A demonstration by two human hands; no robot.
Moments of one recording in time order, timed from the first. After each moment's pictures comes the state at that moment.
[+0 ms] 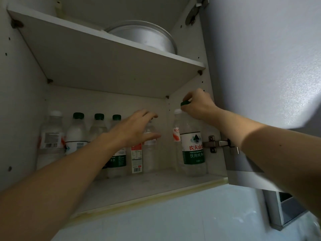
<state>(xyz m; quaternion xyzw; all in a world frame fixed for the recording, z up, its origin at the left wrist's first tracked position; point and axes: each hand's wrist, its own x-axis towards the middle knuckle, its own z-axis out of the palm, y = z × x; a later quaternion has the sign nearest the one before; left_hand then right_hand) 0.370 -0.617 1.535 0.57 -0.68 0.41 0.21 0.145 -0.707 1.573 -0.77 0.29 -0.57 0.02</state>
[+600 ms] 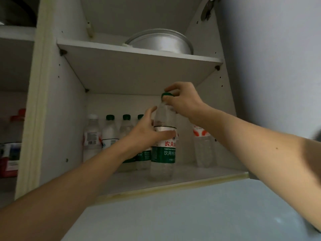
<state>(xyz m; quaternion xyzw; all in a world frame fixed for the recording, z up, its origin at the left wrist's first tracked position) 0.324 -0.536 1.503 0.56 -0.64 0.01 0.53 0.195 -0.636 1.565 -0.77 0.06 -0.59 0.22</state>
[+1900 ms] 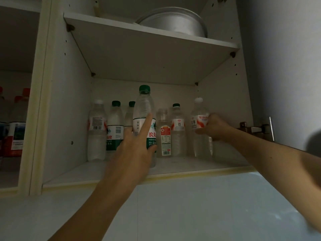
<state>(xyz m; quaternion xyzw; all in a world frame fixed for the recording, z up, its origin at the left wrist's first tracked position) 0.335 -0.505 1.415 0.69 -0.50 0.31 0.42 0.203 -0.759 1.495 -0.82 0.32 -0.43 0.21</state>
